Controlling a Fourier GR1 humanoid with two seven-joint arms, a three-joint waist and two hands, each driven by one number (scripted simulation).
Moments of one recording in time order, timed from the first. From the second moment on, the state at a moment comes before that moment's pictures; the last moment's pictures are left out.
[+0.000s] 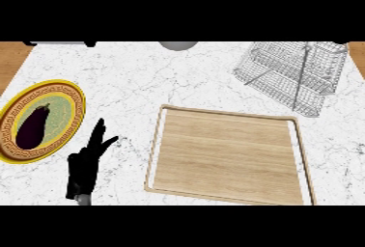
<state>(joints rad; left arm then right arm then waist) 0.06 0.10 -0.10 -1.44 -0.06 0.20 0.03 -1.00 -0.61 -0.08 -0.80 0.58 -0.03 0.46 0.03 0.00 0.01</state>
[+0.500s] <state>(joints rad) 0.06 0.10 -0.10 -1.44 -0.06 0.20 0.03 -1.03 -0.53 -0.29 -0.65 0.40 -0.14 0.34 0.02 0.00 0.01</state>
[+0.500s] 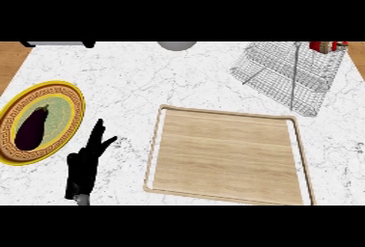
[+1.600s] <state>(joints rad) 0.11 0.11 -0.06 -1.47 -0.04 0.20 0.03 -0.72 -0.87 -0.69 -0.88 0.14 -0.18 0.32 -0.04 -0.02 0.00</state>
